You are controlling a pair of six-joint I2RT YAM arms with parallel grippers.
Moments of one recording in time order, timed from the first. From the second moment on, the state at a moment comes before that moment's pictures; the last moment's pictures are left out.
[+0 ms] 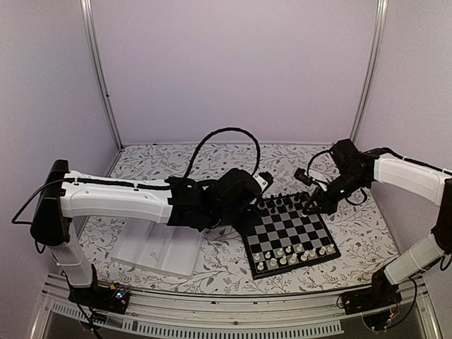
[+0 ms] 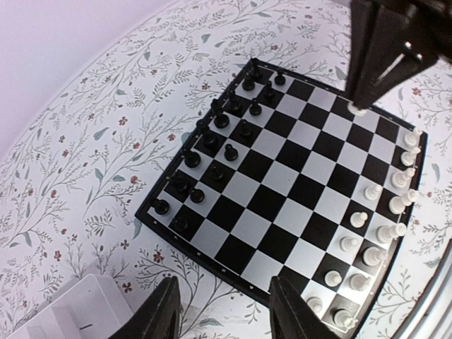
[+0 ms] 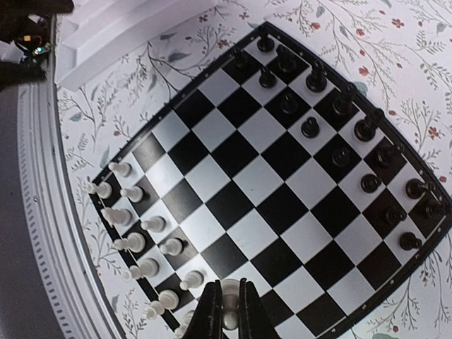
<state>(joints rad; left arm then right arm) -1.25 1.80 1.41 -0.38 -0.44 -0.20 0.37 1.45 1.05 -0.81 -0.58 -0.54</state>
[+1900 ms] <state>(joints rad) -1.21 1.83 1.42 -0.59 -0.61 -0.38 0.54 1.45 0.78 -0.68 -0.30 -0.64</state>
